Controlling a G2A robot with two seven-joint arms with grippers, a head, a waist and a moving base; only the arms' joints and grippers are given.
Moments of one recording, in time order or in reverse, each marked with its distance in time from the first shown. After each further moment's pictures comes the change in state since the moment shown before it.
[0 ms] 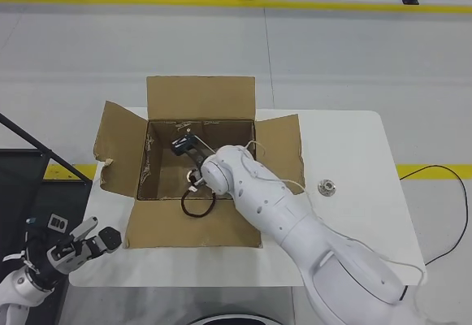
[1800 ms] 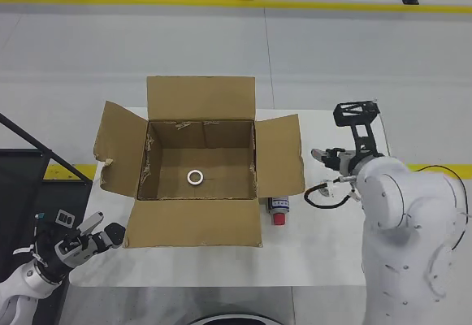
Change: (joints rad) left arm -0.069 -0.003 0.046 0.049 0.013 0.005 -0.010; right arm -0.624 0.321 0.912 -1.445 -0.771 0.005 0.701
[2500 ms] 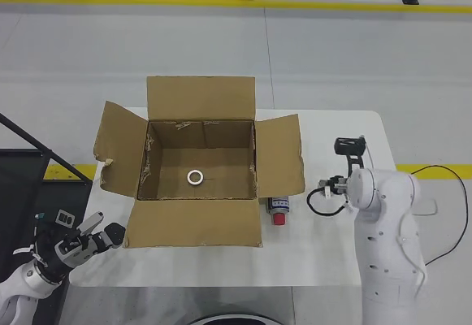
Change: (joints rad) left arm 0.000 0.000 0.000 0.000 0.000 0.000 0.000; right arm -0.013 0.005 0.072 0.366 -0.036 0.092 -0.001
